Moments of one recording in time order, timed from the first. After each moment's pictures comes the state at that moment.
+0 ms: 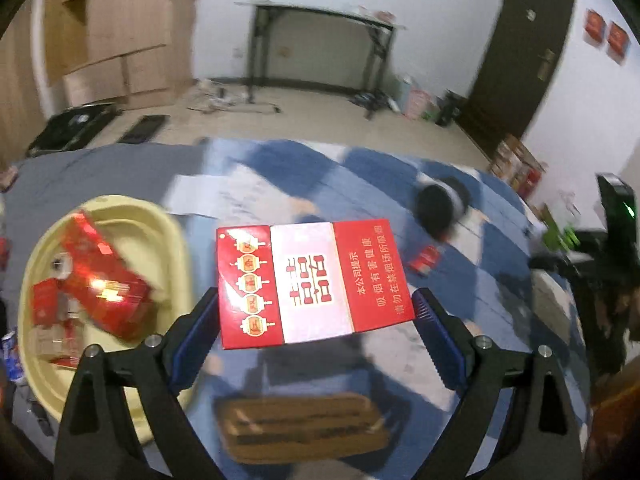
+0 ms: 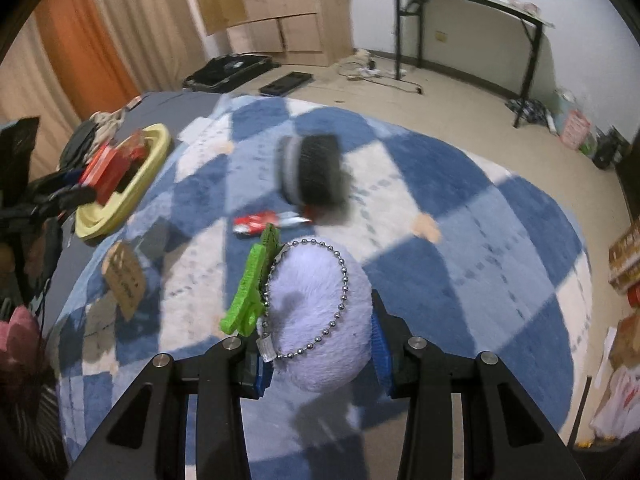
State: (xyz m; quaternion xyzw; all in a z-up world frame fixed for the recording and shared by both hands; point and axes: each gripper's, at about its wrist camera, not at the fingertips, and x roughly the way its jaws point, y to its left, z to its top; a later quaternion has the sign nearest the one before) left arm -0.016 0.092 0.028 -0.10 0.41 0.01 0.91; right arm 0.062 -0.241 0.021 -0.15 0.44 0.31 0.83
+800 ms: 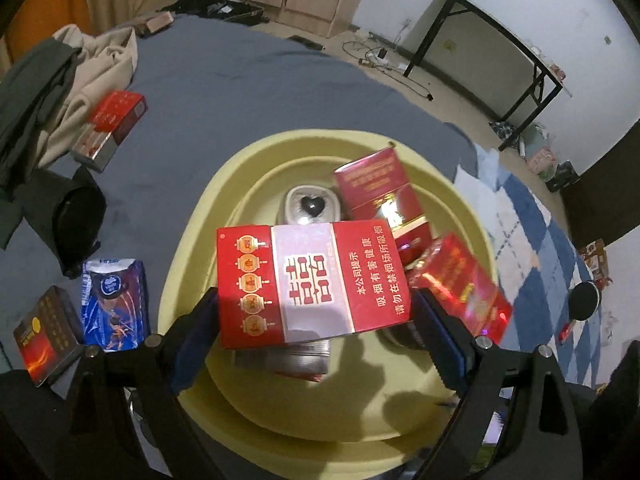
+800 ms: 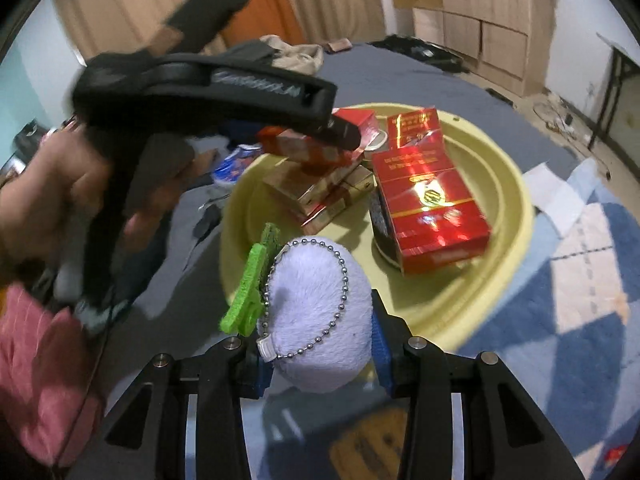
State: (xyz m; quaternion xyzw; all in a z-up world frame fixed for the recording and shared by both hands) left arm -0.061 0.338 -0.030 -0.26 0.47 0.19 0.82; right arm -0.034 0.153 -0.052 -0.23 0.41 0.53 0.70
